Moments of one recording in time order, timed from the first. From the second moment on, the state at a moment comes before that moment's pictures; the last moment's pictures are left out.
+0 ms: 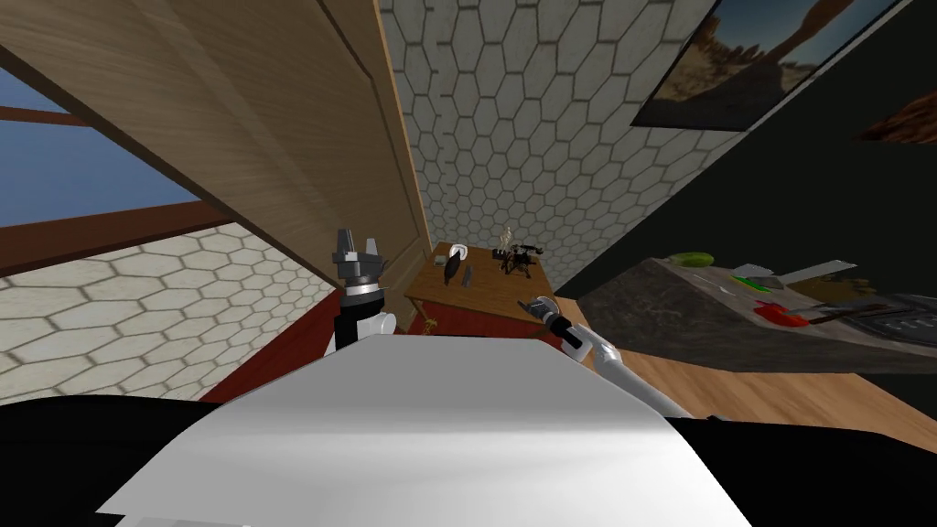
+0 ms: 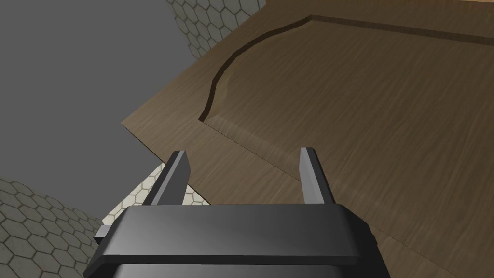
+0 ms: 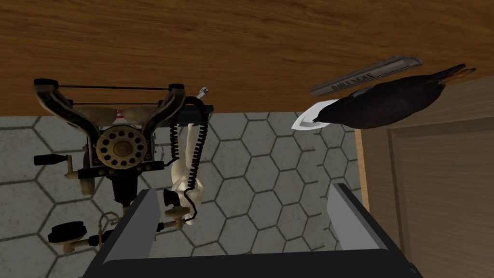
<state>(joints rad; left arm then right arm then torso) 0.46 0.00 0.04 -2.23 0.11 -0.51 -0.02 0.20 -0.86 0.34 -1.28 0.35 -0.35 0.43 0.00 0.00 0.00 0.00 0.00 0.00</state>
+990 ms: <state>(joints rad) 0.46 0.00 0.04 -2.23 0.11 -0.51 -0.02 0.14 -0.97 0.47 -0.96 0.51 -0.35 0.54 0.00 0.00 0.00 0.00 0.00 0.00</state>
